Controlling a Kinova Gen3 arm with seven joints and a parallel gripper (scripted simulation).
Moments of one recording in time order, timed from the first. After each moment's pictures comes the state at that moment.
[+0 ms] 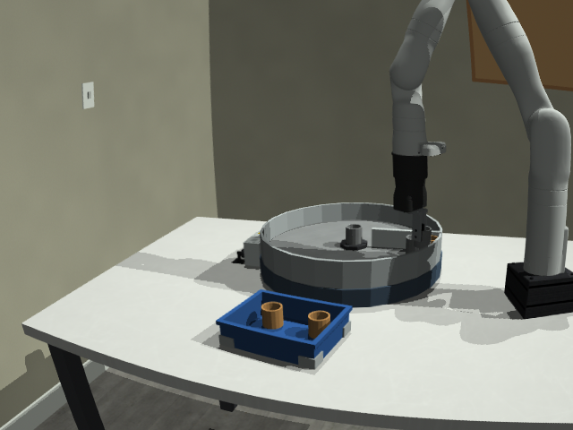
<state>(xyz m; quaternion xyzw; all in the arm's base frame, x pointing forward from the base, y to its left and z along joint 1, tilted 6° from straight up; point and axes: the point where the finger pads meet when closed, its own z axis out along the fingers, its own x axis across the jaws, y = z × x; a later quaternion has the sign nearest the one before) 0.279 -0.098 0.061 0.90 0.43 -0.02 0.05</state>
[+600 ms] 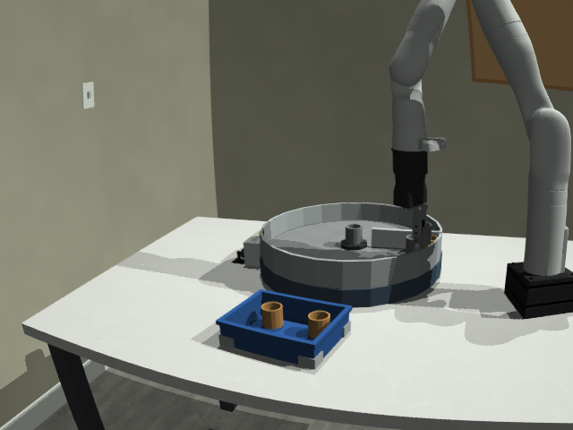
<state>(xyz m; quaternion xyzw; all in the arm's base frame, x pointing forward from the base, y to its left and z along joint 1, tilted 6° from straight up) 0.278 -0.097 0.070 0.90 0.43 -0.02 0.05</state>
